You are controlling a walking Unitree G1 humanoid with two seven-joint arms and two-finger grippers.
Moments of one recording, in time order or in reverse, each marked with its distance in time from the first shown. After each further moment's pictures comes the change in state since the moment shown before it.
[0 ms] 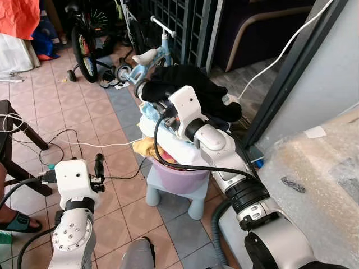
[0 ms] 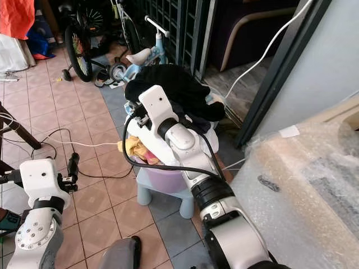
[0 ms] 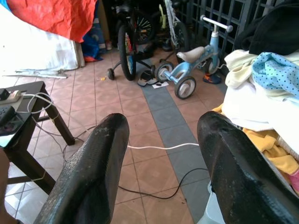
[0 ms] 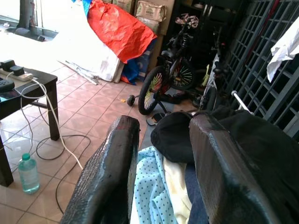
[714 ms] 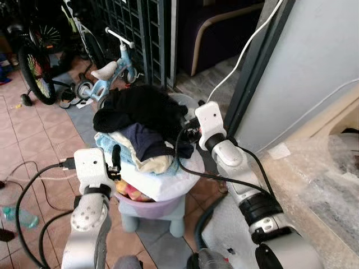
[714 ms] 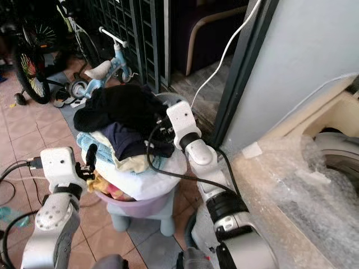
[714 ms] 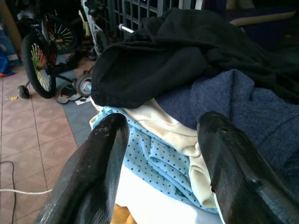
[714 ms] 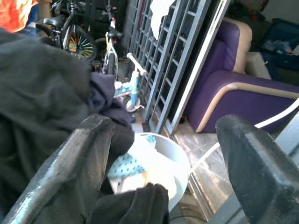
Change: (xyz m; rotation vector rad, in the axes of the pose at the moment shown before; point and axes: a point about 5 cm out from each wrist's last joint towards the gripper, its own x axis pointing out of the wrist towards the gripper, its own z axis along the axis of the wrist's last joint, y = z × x) left arm 0.020 -0.033 0.003 -0.083 0.009 -0.095; right arm -0.034 -0.038 -0.037 -0.005 0.081 -0.223
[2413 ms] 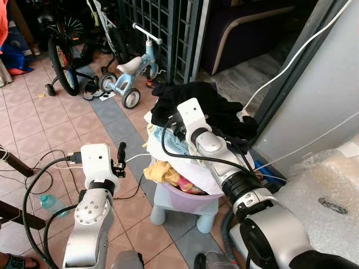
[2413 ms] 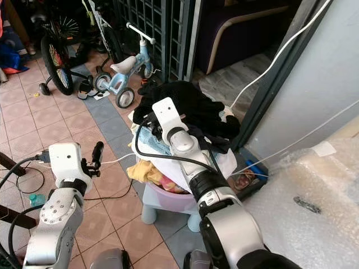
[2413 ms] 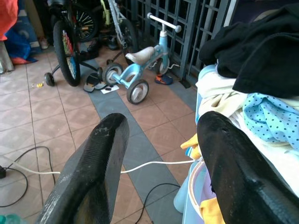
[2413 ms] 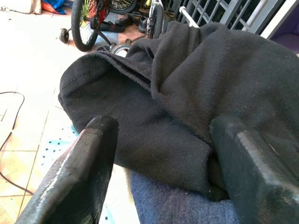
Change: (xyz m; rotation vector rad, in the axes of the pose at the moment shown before) left arm 0.008 -0.003 -0.005 0.000 0.025 -0.043; right arm 0.029 0.026 -0.010 -0.017 0.260 0.029
